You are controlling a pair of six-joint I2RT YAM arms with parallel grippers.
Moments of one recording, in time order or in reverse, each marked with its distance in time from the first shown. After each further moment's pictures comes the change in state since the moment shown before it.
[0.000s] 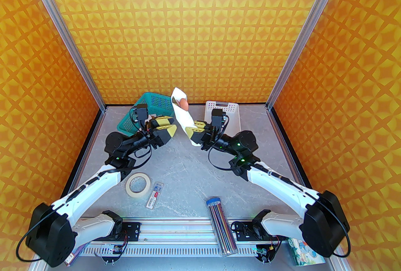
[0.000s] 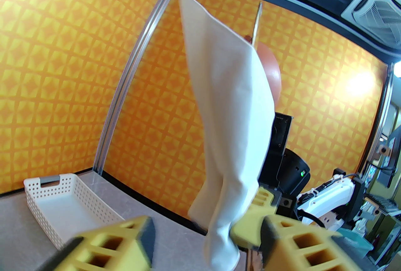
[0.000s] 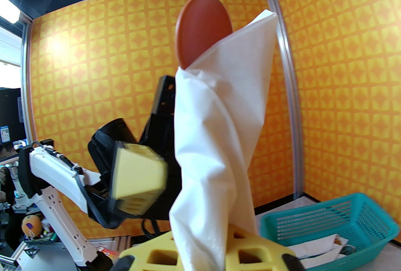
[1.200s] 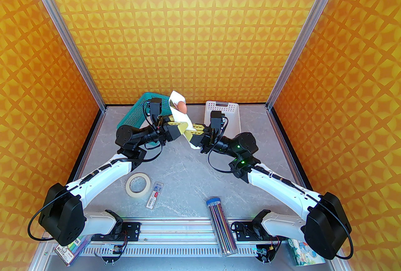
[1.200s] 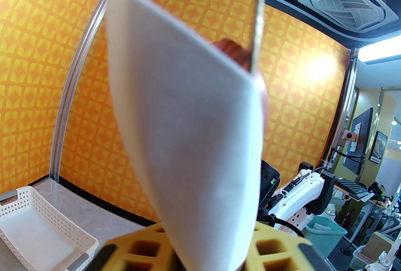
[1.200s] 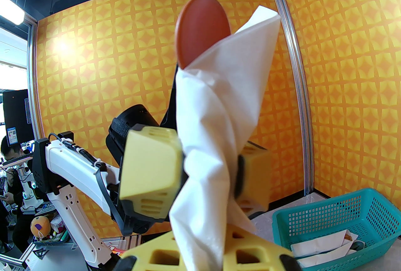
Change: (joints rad) left arm -0.100 0.201 0.170 0.157 0.123 -0.087; right arm 0.029 -0.002 -0.015 0.010 -0.006 0.038
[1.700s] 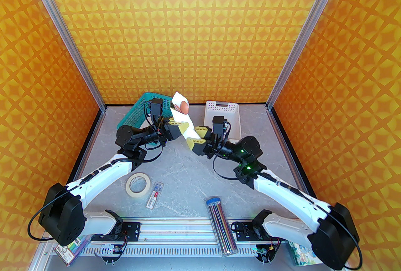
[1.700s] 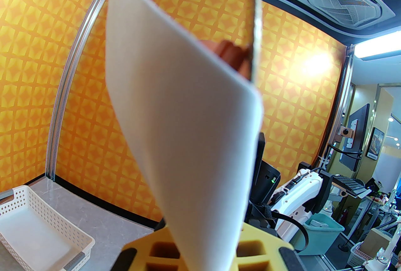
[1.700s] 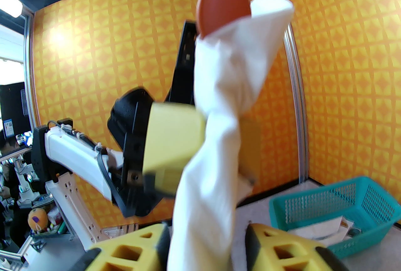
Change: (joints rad) left arm -0.002 0.000 0.000 -0.005 0.015 0.006; right arm 0.004 -0.141 -0.075 -0.185 0.022 -0.078
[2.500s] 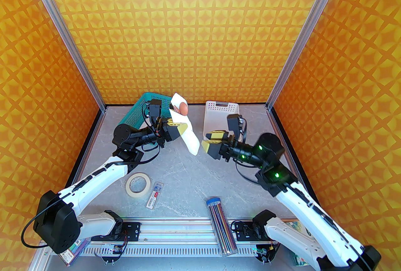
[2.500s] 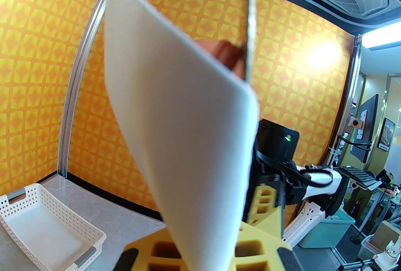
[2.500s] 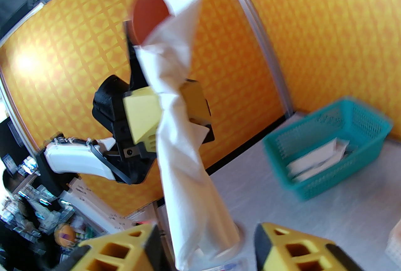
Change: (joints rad) left arm 0.004 -0.078 0.000 -0.164 -0.008 0.116; right arm -0.129 -0.143 0.198 -0.644 -0.085 0.191
